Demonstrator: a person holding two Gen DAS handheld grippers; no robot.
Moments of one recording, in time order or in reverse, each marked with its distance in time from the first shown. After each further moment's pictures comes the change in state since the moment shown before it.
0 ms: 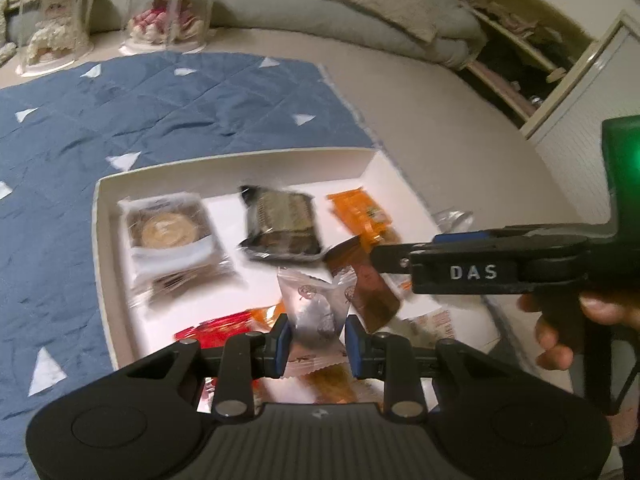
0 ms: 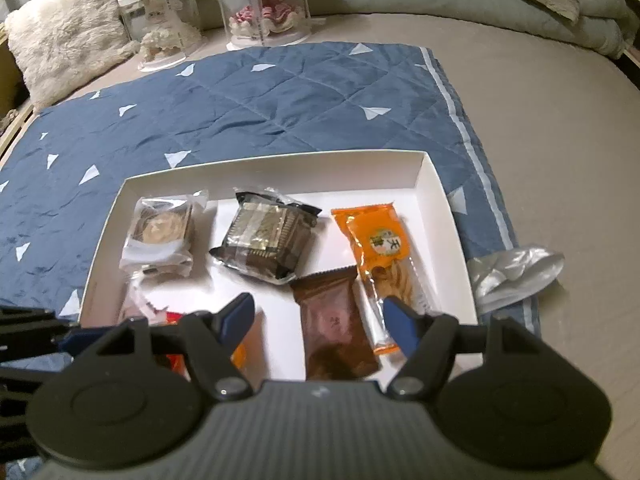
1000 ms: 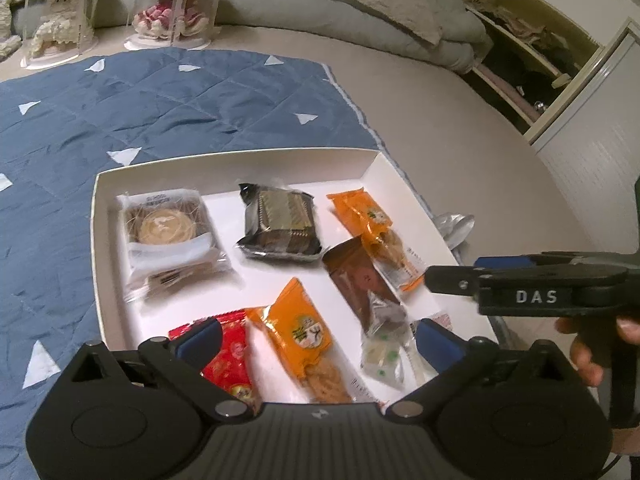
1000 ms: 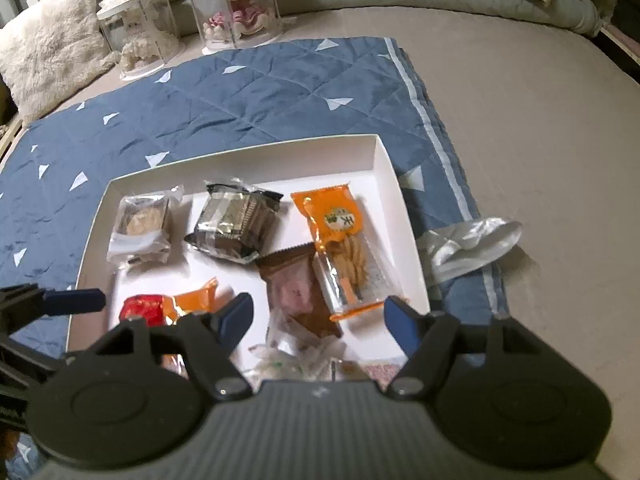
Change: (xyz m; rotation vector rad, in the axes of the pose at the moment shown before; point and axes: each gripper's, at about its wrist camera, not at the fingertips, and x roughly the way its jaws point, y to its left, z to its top) left arm 0.003 0.001 -0.001 -0.029 0.010 0.026; right arm -0.024 -0.027 -0.018 0.054 0.016 -0.025
